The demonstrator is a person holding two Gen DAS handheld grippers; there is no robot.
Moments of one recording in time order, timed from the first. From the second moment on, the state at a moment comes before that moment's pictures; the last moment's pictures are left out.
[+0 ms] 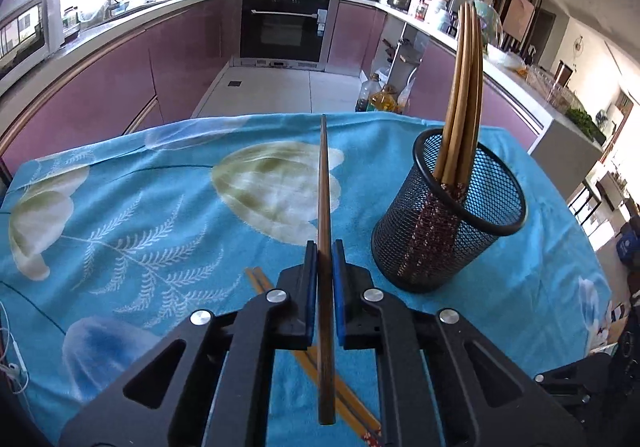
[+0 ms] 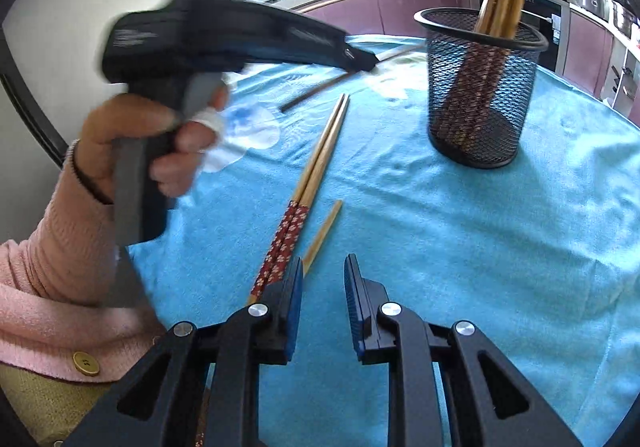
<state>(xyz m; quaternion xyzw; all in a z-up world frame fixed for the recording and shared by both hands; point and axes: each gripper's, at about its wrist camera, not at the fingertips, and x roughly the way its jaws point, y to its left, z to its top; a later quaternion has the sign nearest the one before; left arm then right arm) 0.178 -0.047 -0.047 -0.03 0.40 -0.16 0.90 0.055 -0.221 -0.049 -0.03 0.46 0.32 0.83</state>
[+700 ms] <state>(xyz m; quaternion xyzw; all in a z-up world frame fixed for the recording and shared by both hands) 0.076 0.017 -0.103 -0.12 0.46 -0.13 0.87 0.066 -0.201 -0.053 -0.08 0.46 0.28 0.84</state>
